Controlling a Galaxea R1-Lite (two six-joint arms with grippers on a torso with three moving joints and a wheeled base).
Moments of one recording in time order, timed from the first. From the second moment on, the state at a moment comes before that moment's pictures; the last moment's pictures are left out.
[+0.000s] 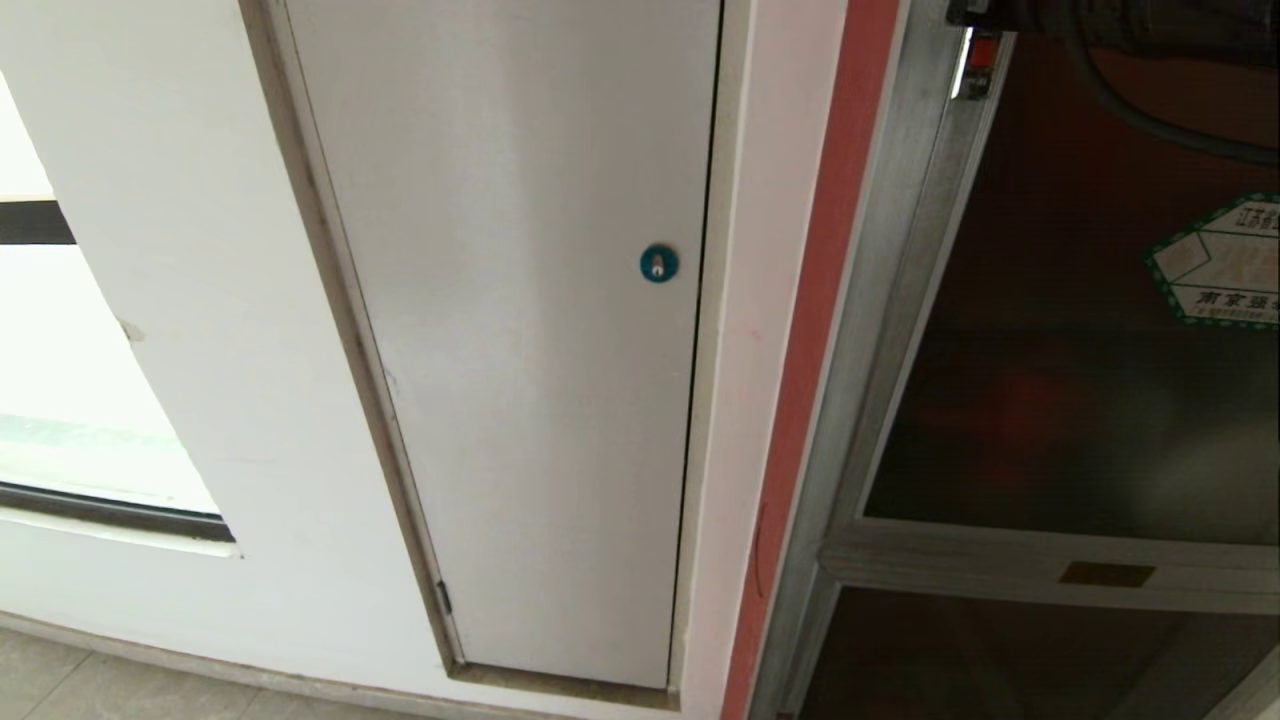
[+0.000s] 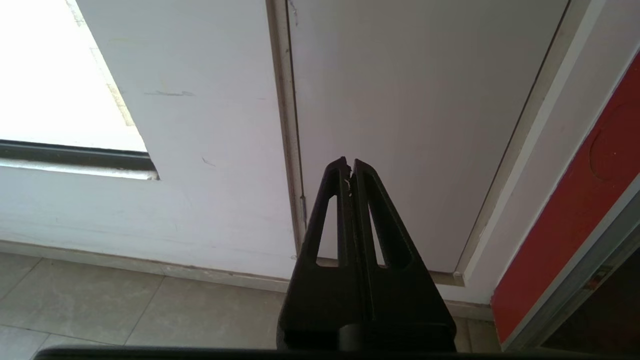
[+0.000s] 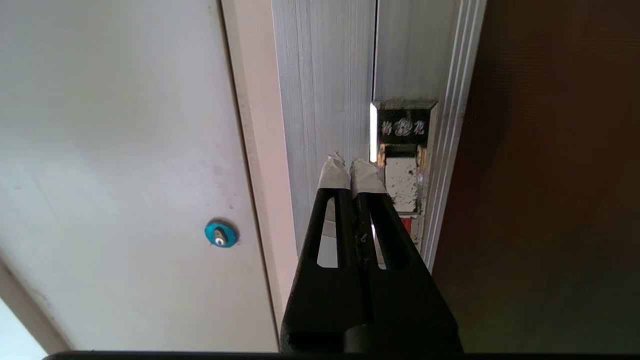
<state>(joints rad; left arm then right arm) 0.01 0.00 0.00 0.00 0.00 0.01 0.49 1.72 -1.95 0.07 -0.54 -0.01</state>
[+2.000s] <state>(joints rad) 0.01 0.00 0.00 0.00 0.00 0.01 0.46 1.74 -1.95 0.03 -0.54 -0.01</state>
